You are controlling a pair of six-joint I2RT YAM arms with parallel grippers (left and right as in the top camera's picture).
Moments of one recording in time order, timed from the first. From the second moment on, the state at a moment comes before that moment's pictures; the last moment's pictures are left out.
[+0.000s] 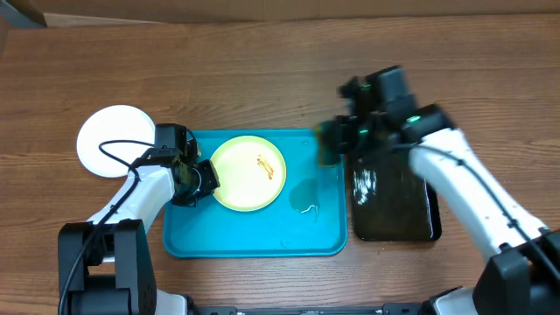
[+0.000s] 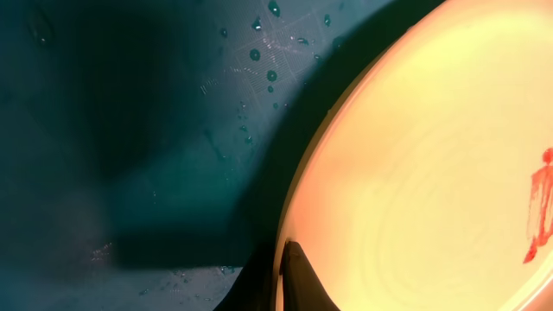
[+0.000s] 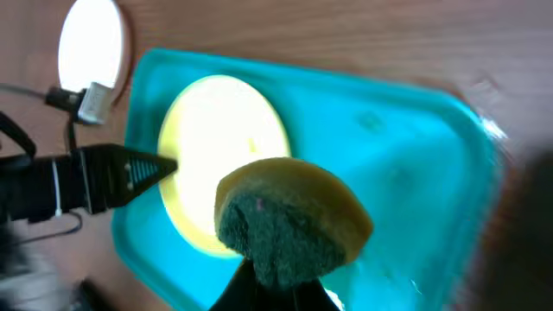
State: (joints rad) left arm 0.02 1.64 0.82 -0.53 0.23 -0.37; right arm 0.43 1.63 1.28 -0.64 -0.43 0.34
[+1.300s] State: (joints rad) left arm 0.02 1.65 0.82 -0.53 0.29 -0.20; right arm 0.79 1.92 1.28 -0.46 0.01 0.29
